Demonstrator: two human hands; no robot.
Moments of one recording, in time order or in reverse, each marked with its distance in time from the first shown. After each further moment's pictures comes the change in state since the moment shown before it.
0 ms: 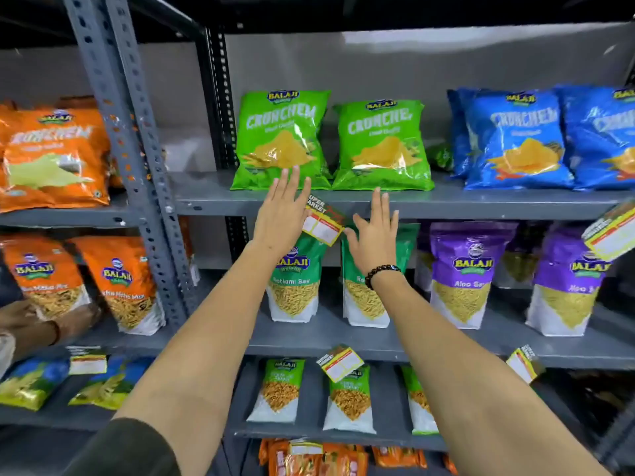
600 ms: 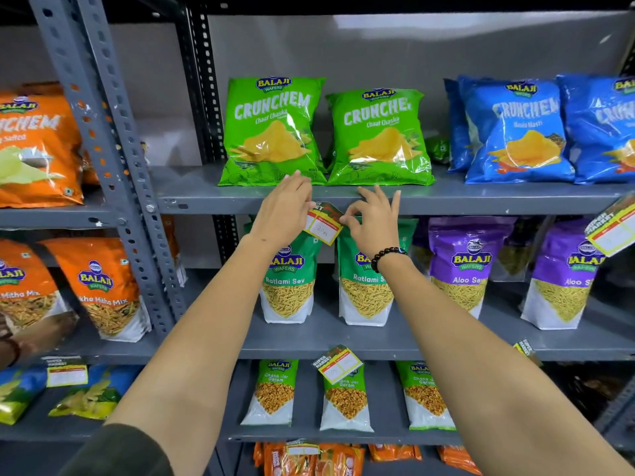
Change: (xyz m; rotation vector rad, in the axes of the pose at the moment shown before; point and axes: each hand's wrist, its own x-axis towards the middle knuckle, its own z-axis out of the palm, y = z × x) left_hand 0.015 -0.002 0.009 -0.456 0.086 0.074; right_hand 0.031 0.004 0.000 0.087 0.024 -0.009
